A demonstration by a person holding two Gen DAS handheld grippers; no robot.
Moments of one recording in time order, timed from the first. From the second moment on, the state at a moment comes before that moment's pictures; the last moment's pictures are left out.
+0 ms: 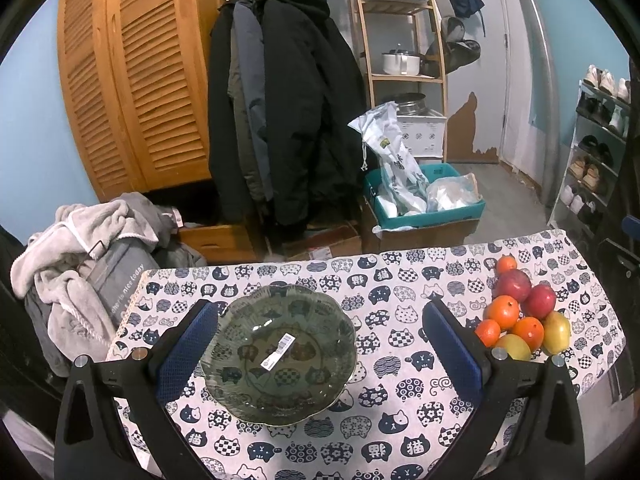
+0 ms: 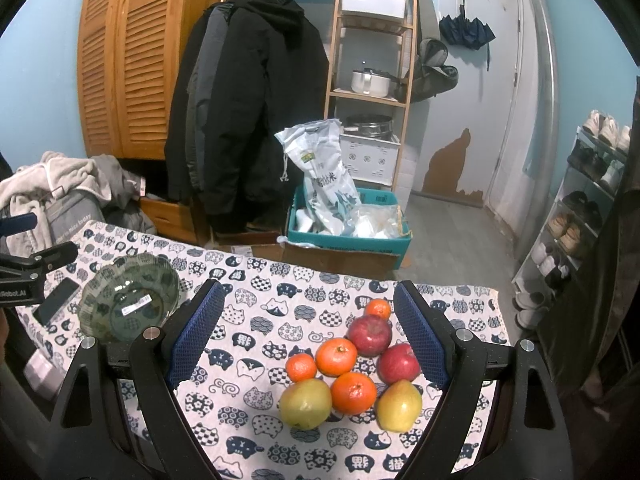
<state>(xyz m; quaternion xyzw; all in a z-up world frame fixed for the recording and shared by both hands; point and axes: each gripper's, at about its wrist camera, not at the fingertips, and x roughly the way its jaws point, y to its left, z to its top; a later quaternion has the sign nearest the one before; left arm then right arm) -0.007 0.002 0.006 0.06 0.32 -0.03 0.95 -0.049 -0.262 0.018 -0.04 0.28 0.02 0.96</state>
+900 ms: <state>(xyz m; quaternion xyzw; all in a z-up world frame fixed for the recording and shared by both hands) -0.004 -0.001 0.005 0.06 0.33 -0.03 0.94 -0.050 -0.263 0.018 -0.04 0.28 0.02 0.96</state>
